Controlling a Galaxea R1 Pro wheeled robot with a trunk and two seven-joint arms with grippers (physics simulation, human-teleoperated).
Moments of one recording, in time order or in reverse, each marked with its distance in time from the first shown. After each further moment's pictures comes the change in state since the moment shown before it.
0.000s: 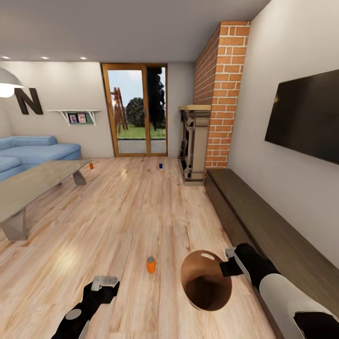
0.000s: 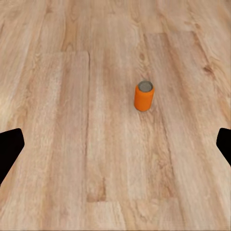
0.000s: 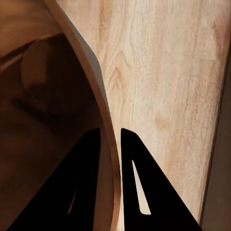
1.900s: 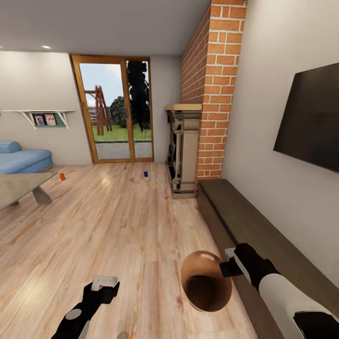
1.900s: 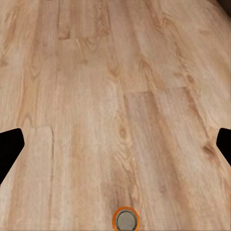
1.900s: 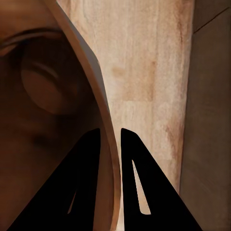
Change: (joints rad) left arm 0.000 0.000 0.000 -0.001 0.000 0.006 -0.001; right arm 0.000 0.001 0.006 0.000 0.005 0.006 -0.003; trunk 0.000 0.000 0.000
